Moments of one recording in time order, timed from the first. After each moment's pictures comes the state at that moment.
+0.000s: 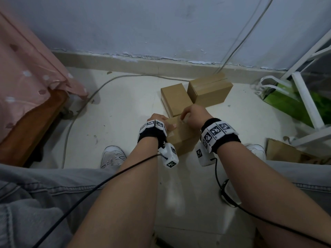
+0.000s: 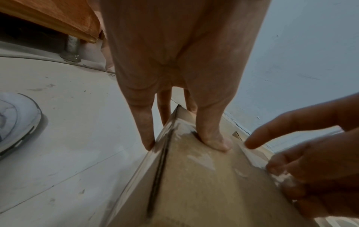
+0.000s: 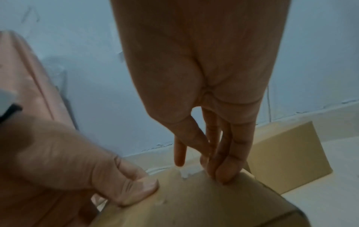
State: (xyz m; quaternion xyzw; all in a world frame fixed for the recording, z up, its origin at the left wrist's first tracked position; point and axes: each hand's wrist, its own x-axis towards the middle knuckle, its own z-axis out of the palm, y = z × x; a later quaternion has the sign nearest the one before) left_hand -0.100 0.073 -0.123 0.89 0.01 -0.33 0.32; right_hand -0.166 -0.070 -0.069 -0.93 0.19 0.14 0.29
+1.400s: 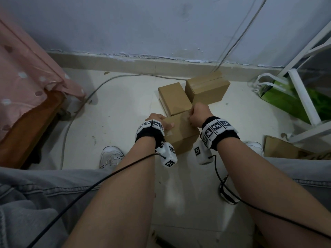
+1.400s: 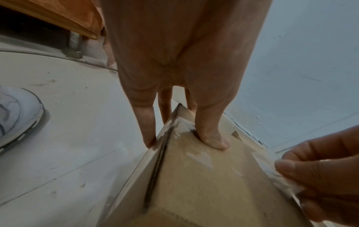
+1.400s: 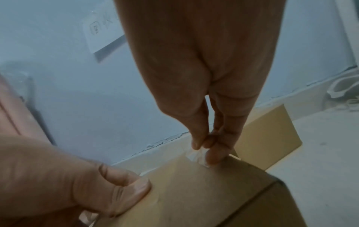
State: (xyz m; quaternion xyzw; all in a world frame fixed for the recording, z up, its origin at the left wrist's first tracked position) left_hand -0.105 0.073 -0.123 0.88 0.03 -0.33 0.34; right_hand -0.159 -0.086 -0.090 -0.92 0.26 0.13 0.25
